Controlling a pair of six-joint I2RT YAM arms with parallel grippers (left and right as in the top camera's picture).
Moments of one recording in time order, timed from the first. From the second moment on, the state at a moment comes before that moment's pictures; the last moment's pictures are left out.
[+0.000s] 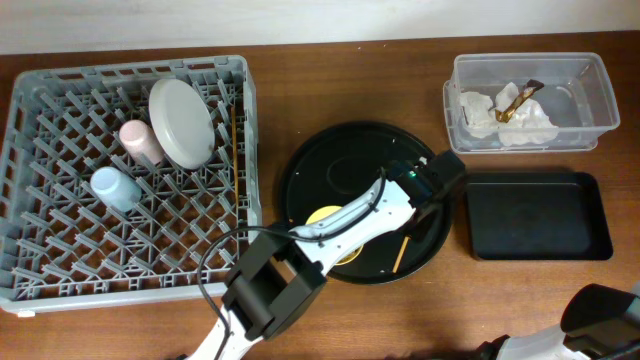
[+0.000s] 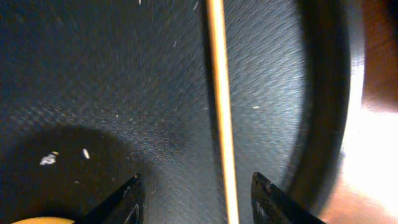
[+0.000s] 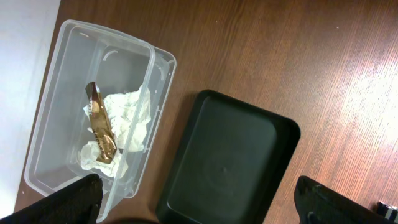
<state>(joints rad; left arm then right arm) -0.95 2.26 1.88 -0.99 -0.03 -0.38 -0.65 1.72 2.08 -1.44 0.05 0.65</state>
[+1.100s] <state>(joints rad) -1.01 2.35 1.90 -0.93 -0.08 -0.42 -0.65 1.72 2.08 -1.44 0.05 0.65</state>
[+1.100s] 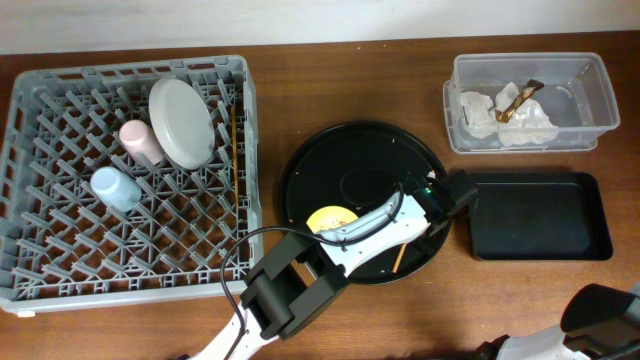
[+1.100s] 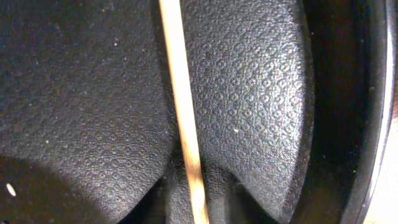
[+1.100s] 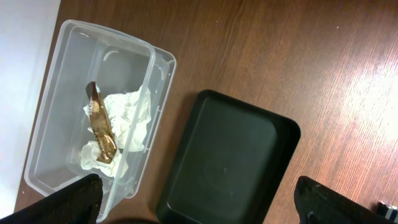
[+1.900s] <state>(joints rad) -0.62 2.41 2.93 -1.68 -0.15 -0.41 -0.65 1.72 2.08 -1.44 0.05 0.65</state>
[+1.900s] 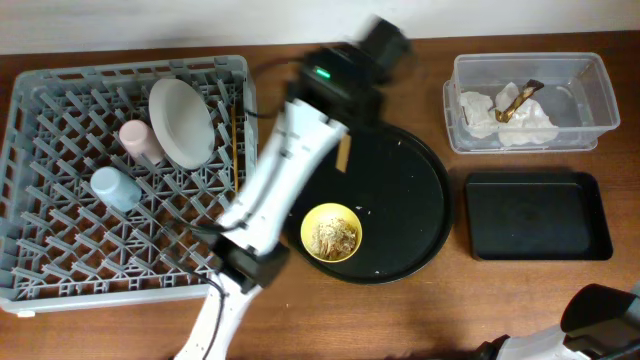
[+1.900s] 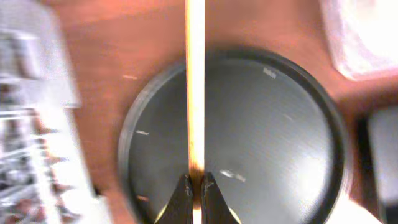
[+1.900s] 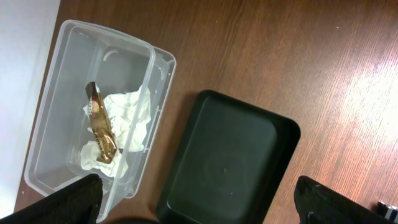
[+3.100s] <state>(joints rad) -0.15 2.41 2.51 -1.57 0.02 -0.15 -0.65 1.72 2.08 -1.44 0.05 0.65</state>
